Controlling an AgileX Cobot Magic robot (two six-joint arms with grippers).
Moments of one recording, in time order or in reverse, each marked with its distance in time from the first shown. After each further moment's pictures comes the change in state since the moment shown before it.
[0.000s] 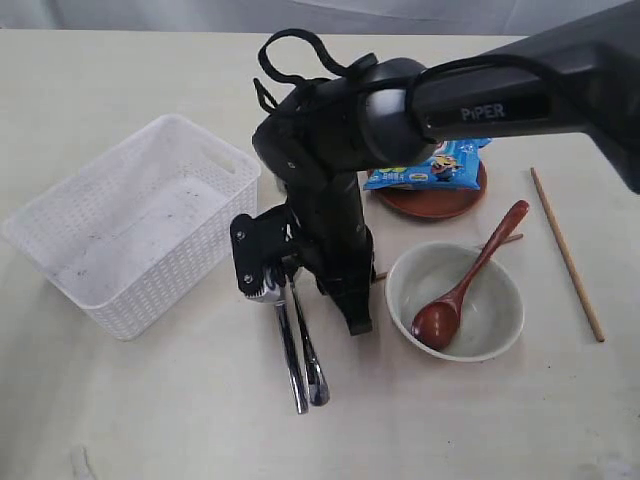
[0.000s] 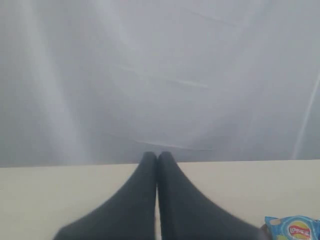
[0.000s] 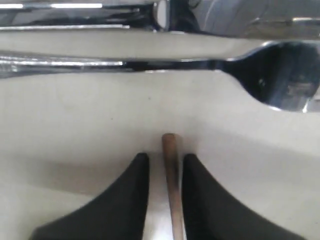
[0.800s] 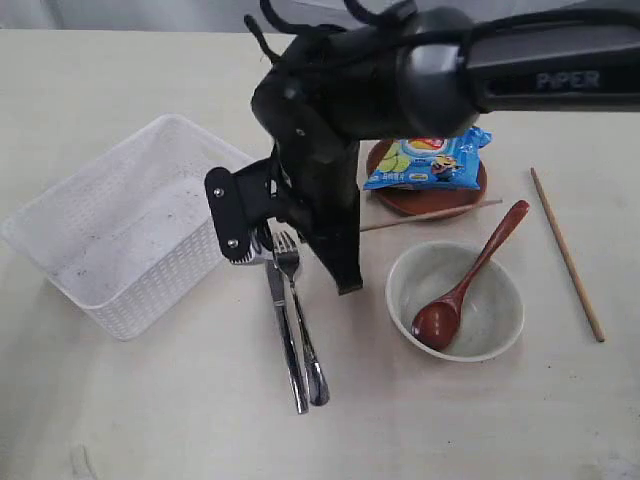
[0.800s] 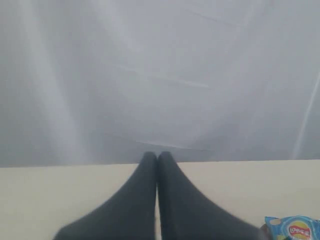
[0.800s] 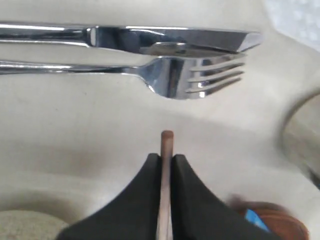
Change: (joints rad) left arm 0.000 0.000 0.000 0.000 0.000 0.000; right arm 0.020 -0.137 -0.003 -0.091 -0.098 0.004
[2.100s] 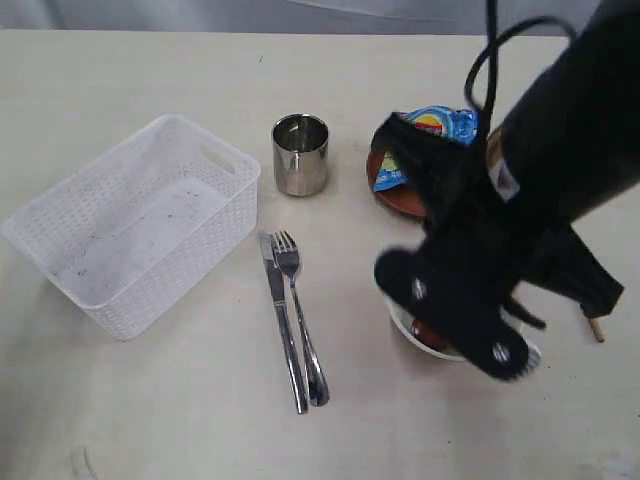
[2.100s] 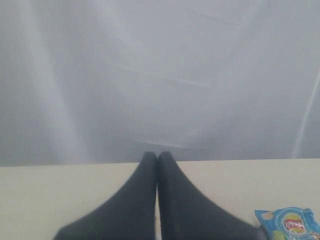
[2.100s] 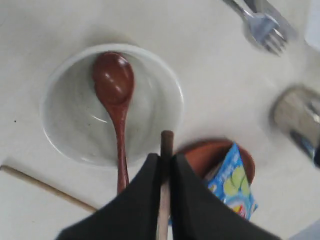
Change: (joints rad) left arm 0.000 0.000 0.000 0.000 0.004 0.000; right arm 0.003 -0.627 0.383 0.035 0.114 -0.664
